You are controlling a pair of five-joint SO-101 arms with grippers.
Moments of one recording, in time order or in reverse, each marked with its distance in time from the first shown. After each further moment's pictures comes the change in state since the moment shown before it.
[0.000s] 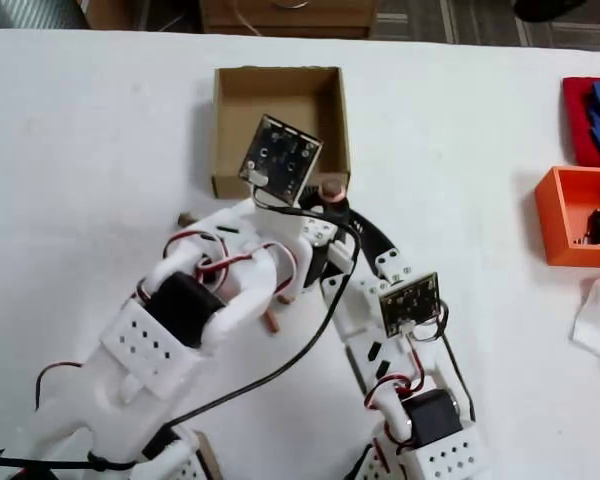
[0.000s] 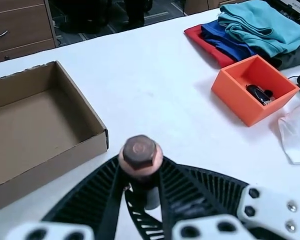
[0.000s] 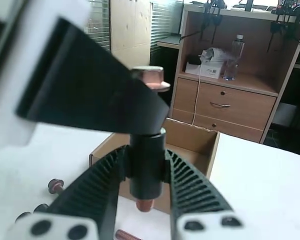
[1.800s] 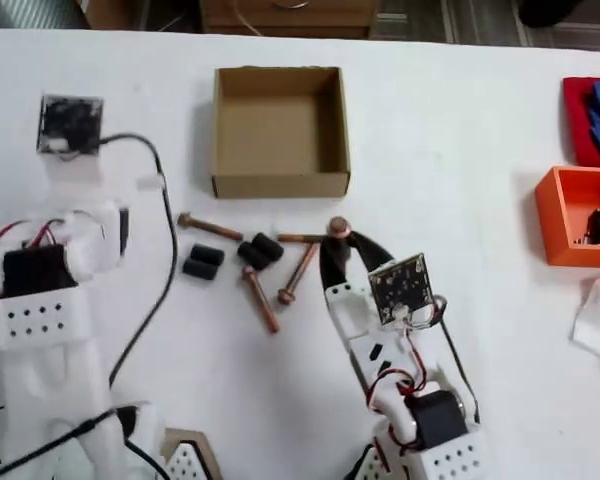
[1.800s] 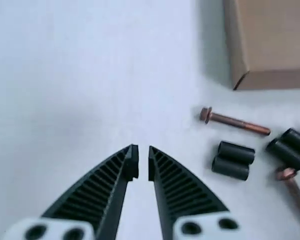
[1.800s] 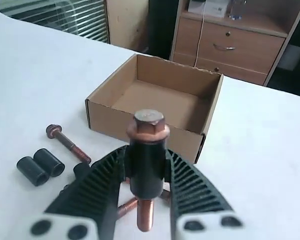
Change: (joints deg) left arm -51.4 -0.1 4.5 19.2 -23.0; right arm 0.7 0.0 -5.0 19.2 0.1
